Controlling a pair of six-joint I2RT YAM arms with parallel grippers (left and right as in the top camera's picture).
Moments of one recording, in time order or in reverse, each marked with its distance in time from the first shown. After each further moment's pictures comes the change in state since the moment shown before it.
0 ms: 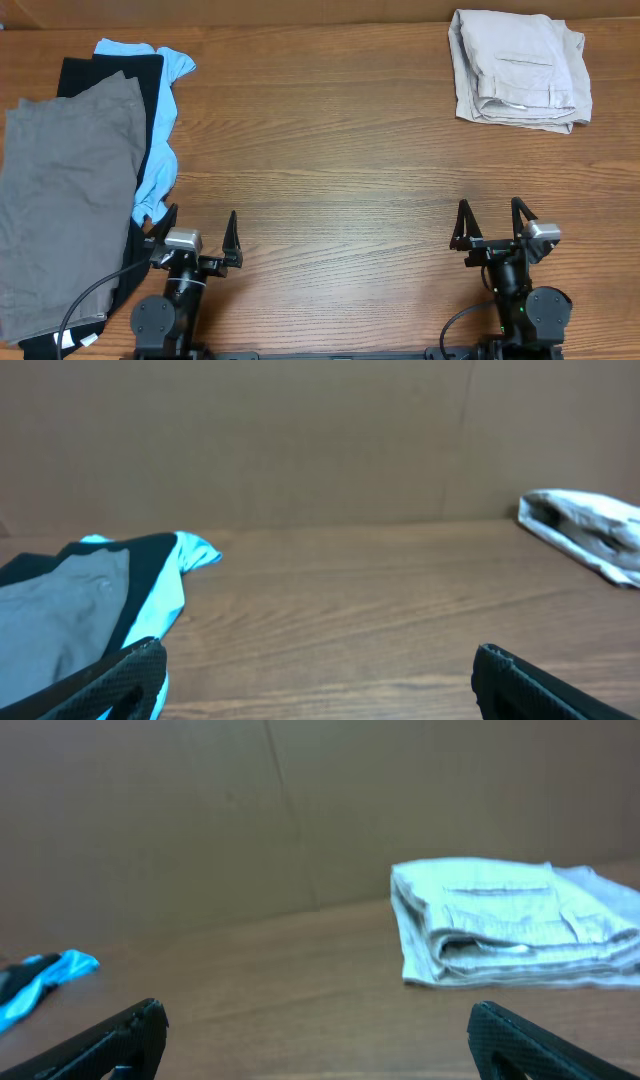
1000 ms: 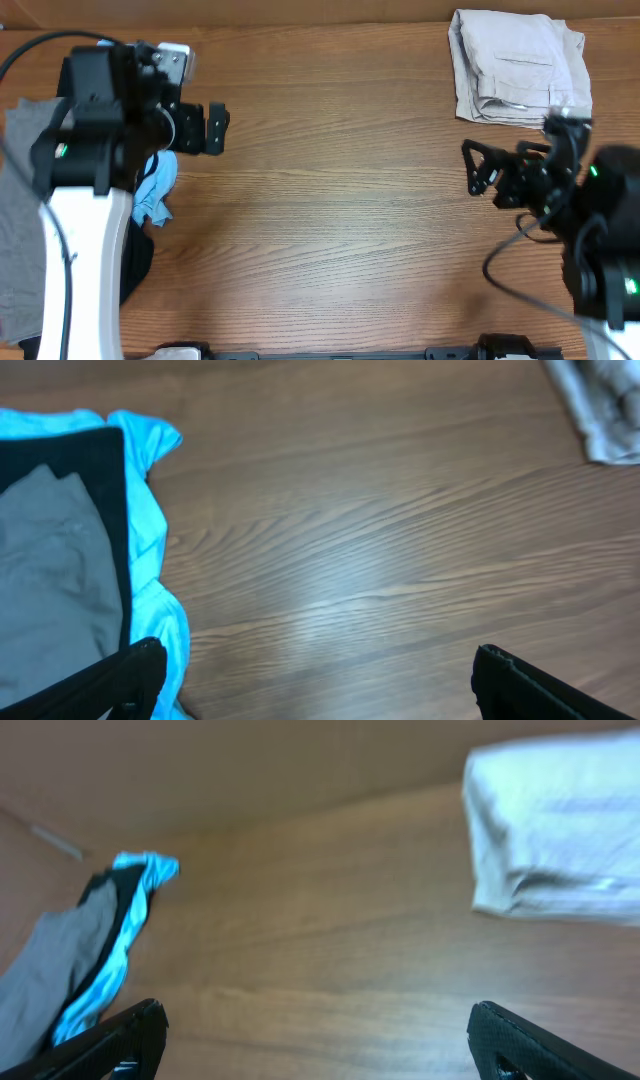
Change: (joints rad) left arm 0.002 1.407 1.551 -1.001 0.042 0.132; right arm 0.000 0.920 1.078 -0.754 -0.220 -0.030
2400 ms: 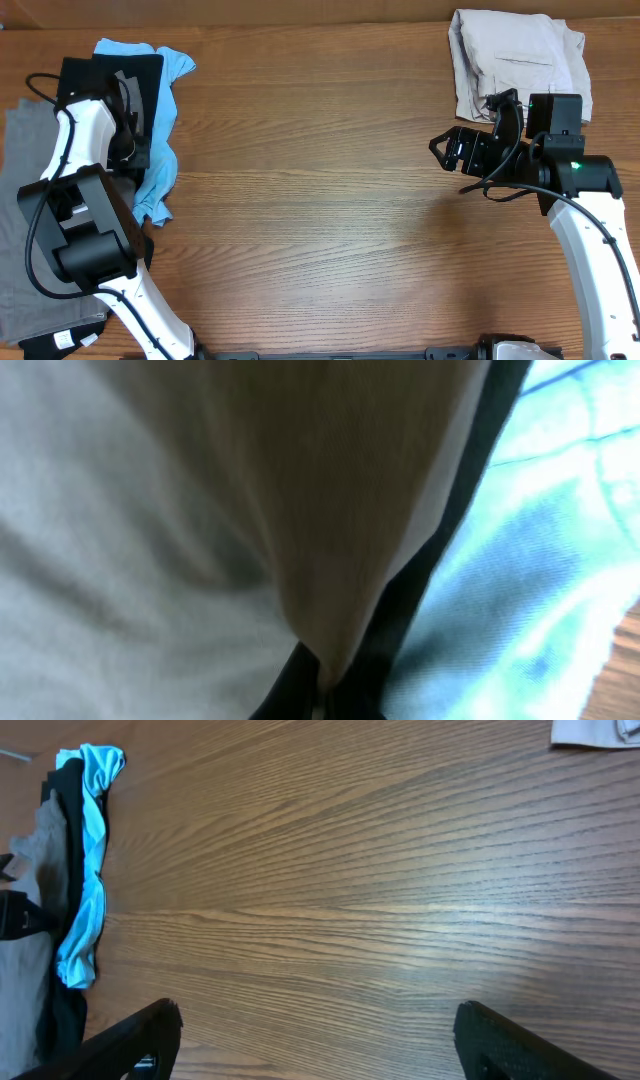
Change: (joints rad) left arm 0.318 0.698 0.035 0.015 -0.431 0.072; right arm 0.000 0.413 0.000 -0.003 -0.109 0.000
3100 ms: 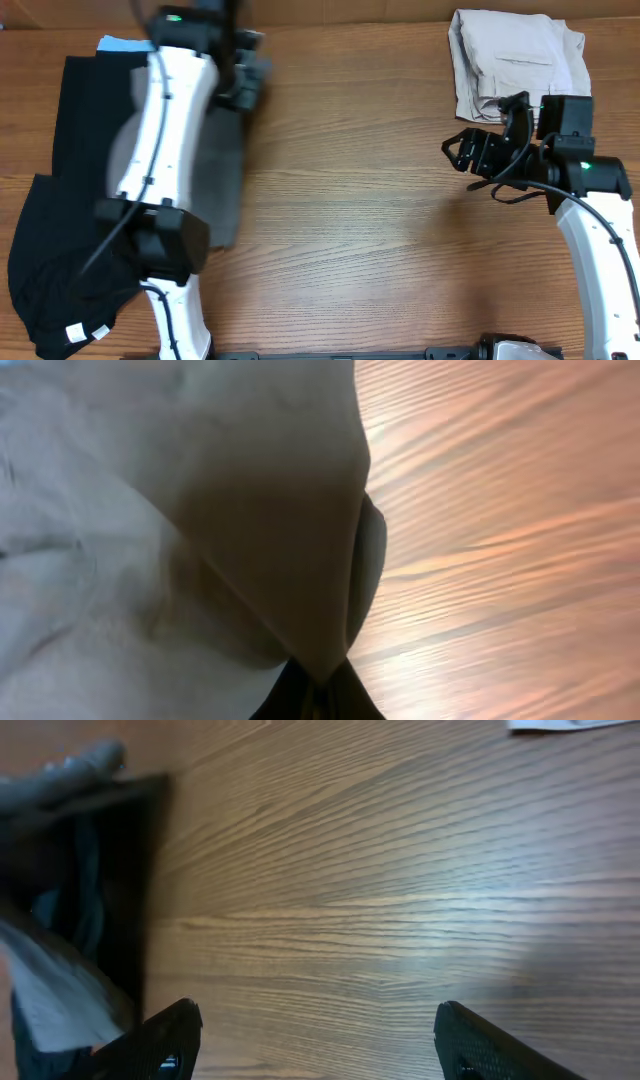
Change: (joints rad) left arm -0.516 -0.023 0.582 -0.372 0.266 -0.059; right arm -0.061 0.000 0.000 -0.034 -0.003 0.019
